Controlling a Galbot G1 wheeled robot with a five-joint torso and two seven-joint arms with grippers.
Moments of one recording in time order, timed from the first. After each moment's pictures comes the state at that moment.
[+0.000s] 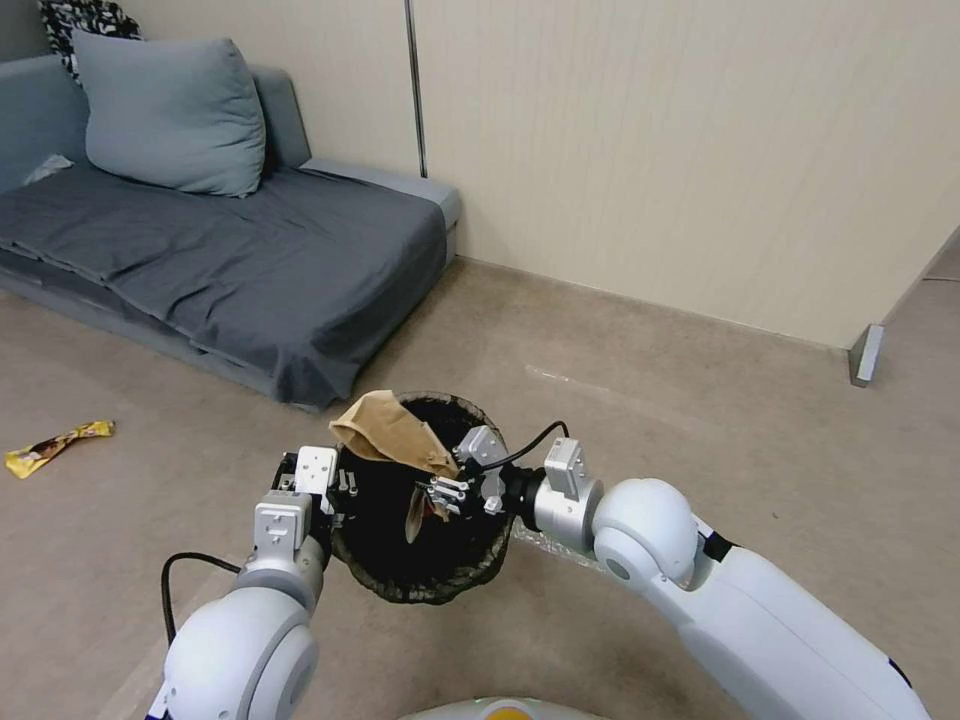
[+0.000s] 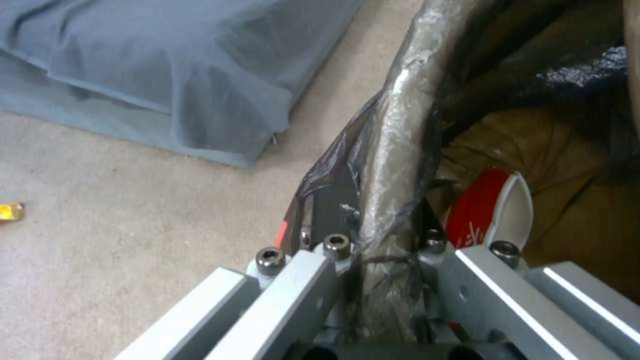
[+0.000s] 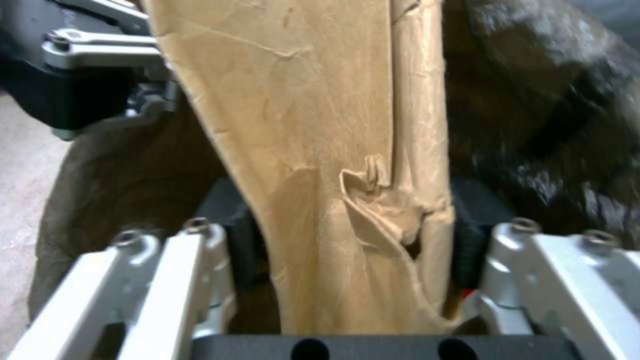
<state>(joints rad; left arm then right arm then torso) 1.58 -1.28 -0.43 -2.39 -0.19 0.74 -0.30 -0.95 1.03 -0.16 2.03 0.52 -0.48 -0.23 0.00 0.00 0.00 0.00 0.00</state>
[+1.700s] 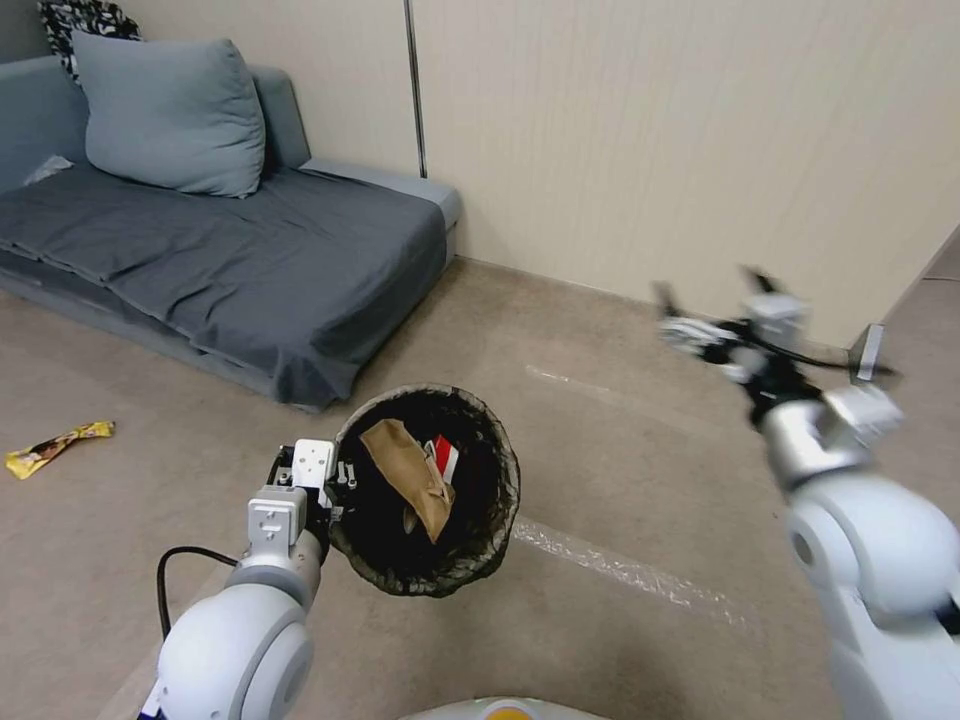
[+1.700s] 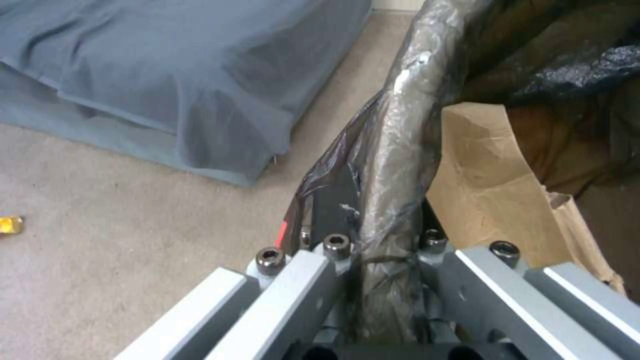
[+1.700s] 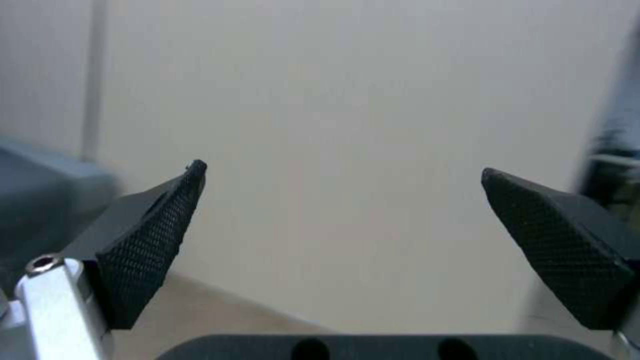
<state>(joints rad) 1.57 -1.28 -0.42 -2.40 -0.20 0.70 -0.31 -1.45 1.37 0.79 2.31 0.04 -0.15 0.05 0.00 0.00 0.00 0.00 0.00</state>
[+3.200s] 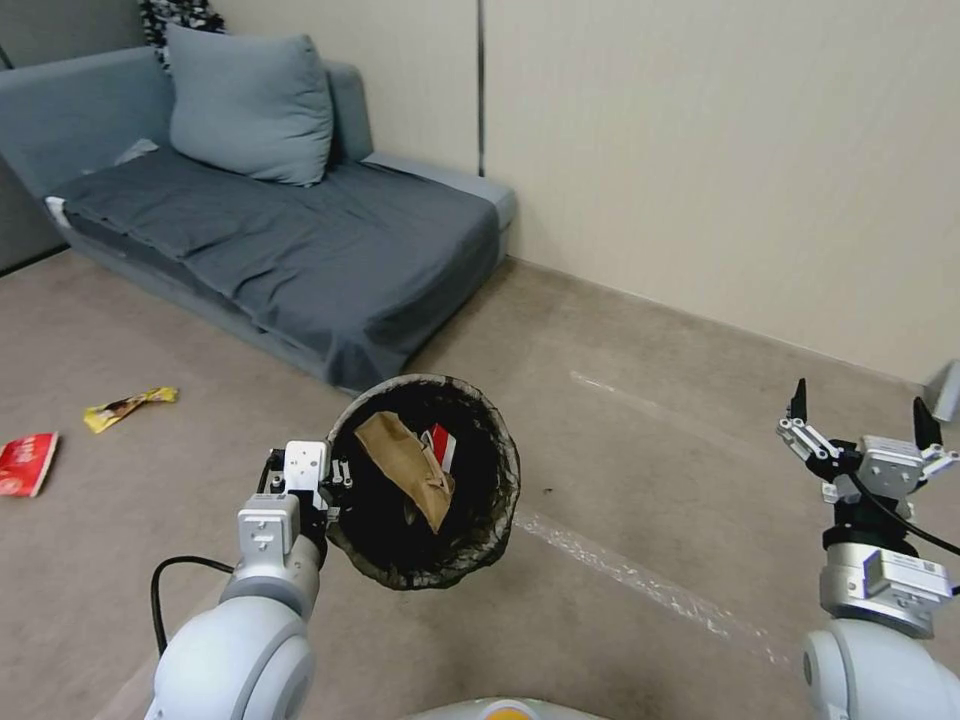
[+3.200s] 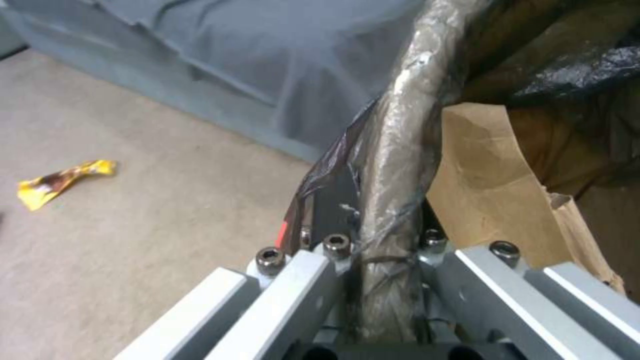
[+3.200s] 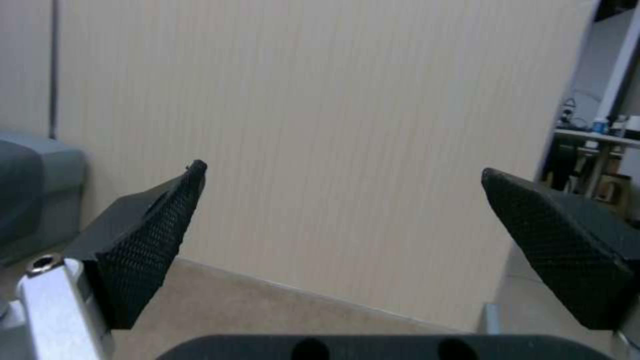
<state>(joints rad) 1.61 -1.31 -0.43 -2.44 -0.20 0.68 -0.33 -1.60 1.60 0.85 2.20 -0.09 0.10 0.12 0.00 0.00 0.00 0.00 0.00</state>
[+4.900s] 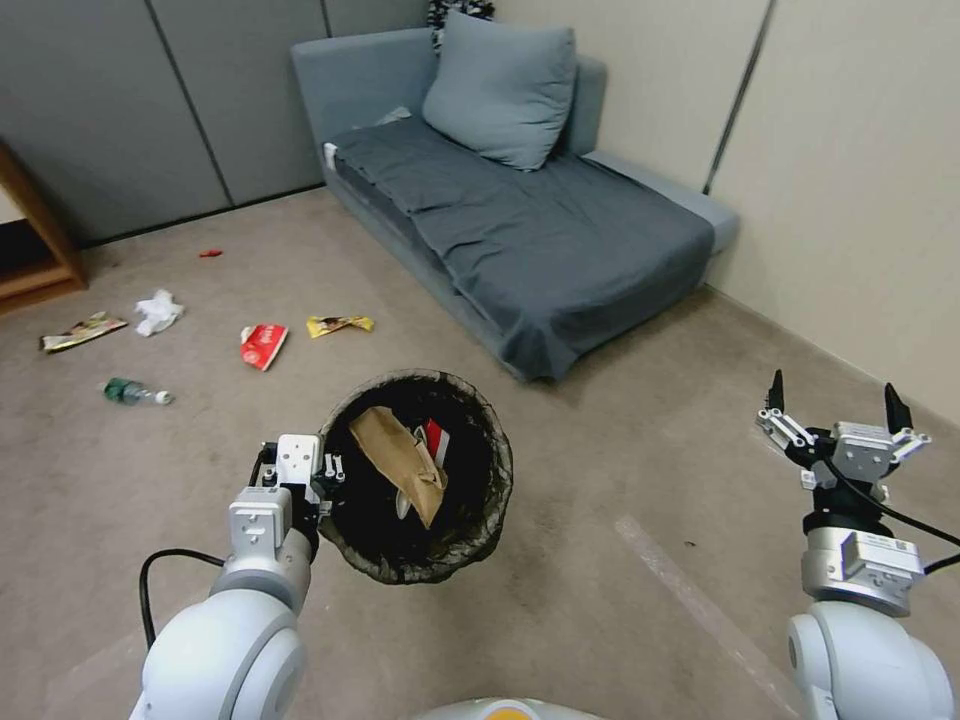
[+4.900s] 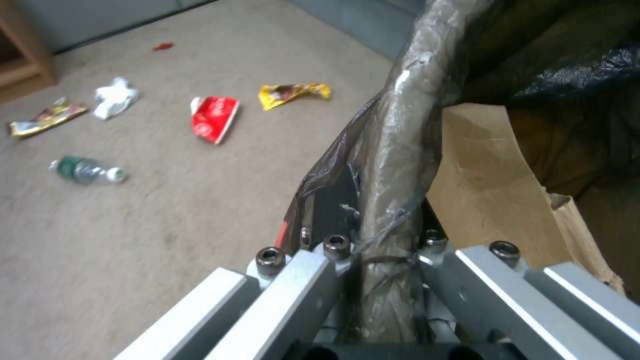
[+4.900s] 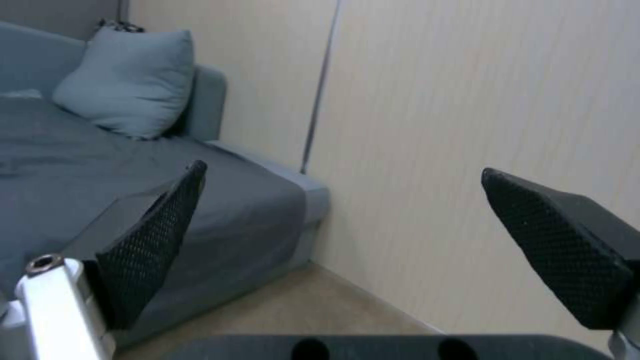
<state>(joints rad) 1.59 -1.30 -0.46 -2.44 -0.20 0.70 -0.32 -1.57 1.56 0.80 2.19 -0.10 0.06 0.13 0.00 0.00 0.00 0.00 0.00</state>
